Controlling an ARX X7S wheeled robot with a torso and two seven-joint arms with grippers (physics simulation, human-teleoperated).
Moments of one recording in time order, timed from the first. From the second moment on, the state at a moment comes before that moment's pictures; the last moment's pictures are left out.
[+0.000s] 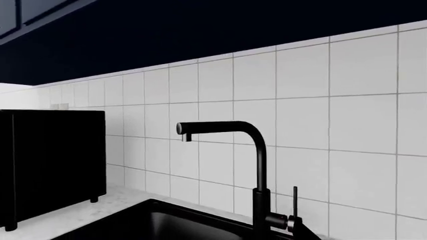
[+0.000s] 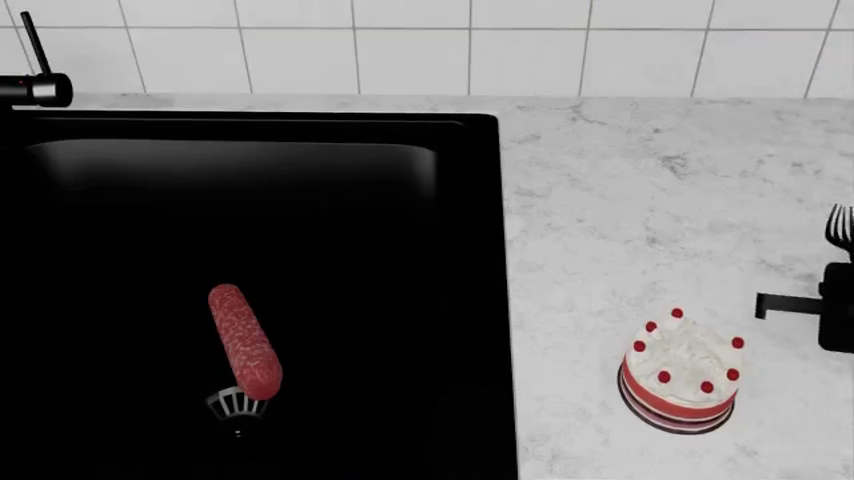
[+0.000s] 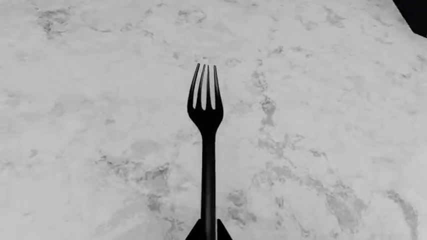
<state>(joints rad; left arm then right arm) -0.51 -0.57 -0.11 0.85 -0.72 -1.02 -0.92 1.37 0.62 -0.78 1.00 0.83 0.87 0.05</state>
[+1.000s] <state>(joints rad) -0.54 -0.58 -0.10 0.85 -0.74 -1.02 -0.93 1.73 0.38 -0.99 0.60 0.80 0.89 -0.23</state>
